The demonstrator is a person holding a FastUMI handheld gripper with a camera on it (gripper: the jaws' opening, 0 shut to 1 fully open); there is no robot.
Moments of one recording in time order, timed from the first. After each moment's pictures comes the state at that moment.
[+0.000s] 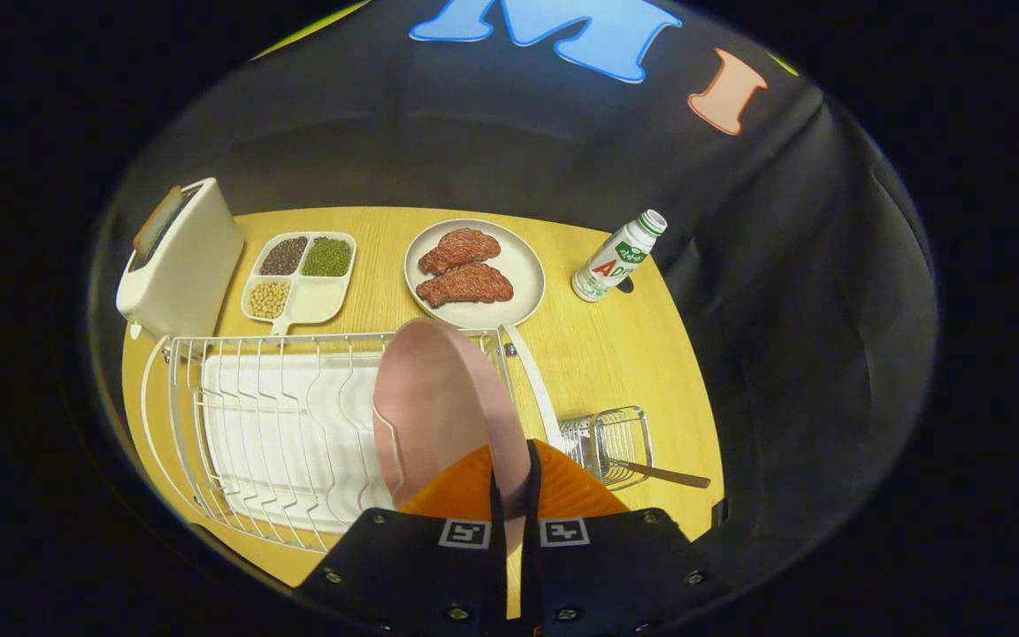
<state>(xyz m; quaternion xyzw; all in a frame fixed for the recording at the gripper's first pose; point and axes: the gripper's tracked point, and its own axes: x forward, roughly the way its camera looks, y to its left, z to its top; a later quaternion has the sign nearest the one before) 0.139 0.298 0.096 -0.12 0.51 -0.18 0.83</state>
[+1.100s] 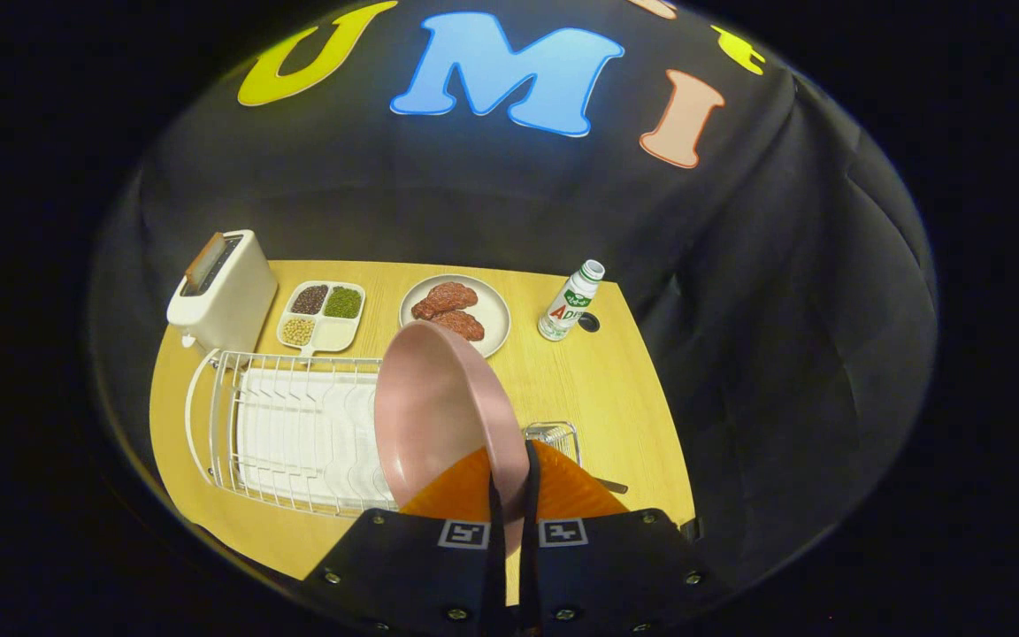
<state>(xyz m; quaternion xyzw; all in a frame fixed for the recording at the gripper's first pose) 0.067 0.241 0.197 -0.06 0.44 -0.12 0.89</state>
